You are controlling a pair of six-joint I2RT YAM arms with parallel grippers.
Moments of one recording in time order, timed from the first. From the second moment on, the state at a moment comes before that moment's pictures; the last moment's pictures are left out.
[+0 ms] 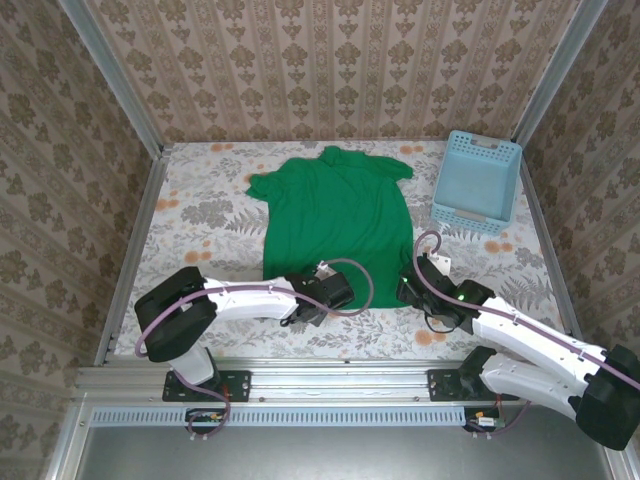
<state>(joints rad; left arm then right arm) -1.16 1.64 0.89 -0.62 -0.45 -0.46 0.70 0.95 0.58 -0.69 0.36 0.93</state>
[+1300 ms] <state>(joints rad) -1.11 1.42 0.86 -0.56 -0.36 -0.47 0.72 1.00 0.55 -0.58 0.30 0.90</state>
